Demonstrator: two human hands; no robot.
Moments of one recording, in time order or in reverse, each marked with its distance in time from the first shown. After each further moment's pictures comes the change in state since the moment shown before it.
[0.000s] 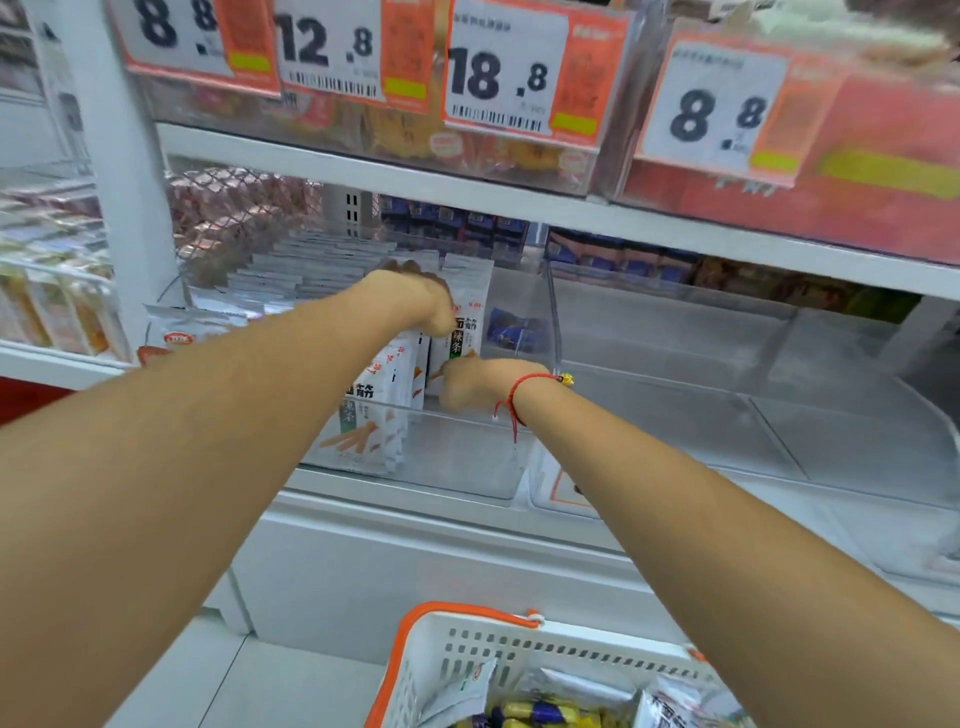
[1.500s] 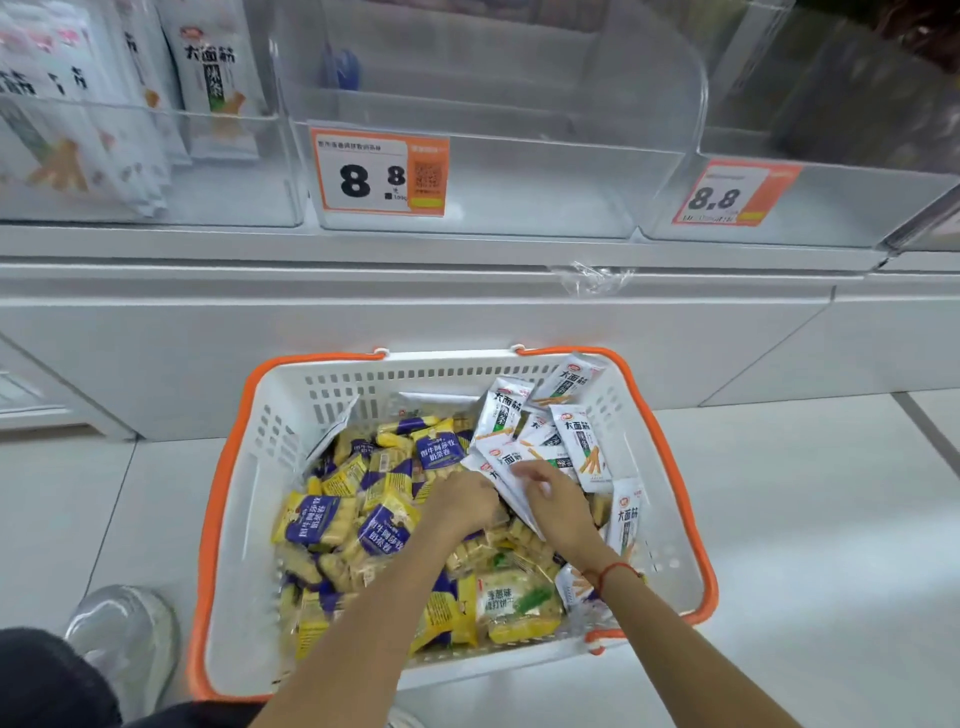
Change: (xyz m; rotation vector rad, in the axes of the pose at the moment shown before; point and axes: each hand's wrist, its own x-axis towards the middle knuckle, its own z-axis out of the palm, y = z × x) left_hand -0.231 0.277 0.320 -0.652 -0.680 0.106; right_hand -0.229 0.167 0.425 1.008 0.438 0.398
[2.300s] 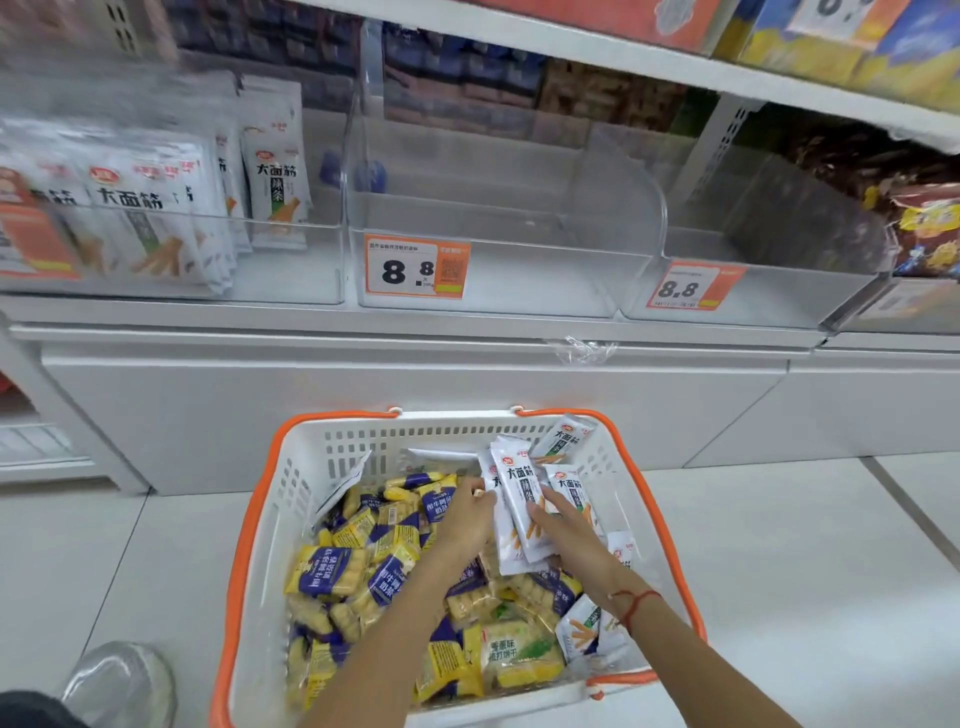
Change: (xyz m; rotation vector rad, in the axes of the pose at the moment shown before) left_hand -0.025 0.019 -0.026 -0.861 0.165 0.020; right_hand -0.015 -0.061 -0.041 0.343 -0.144 0.350
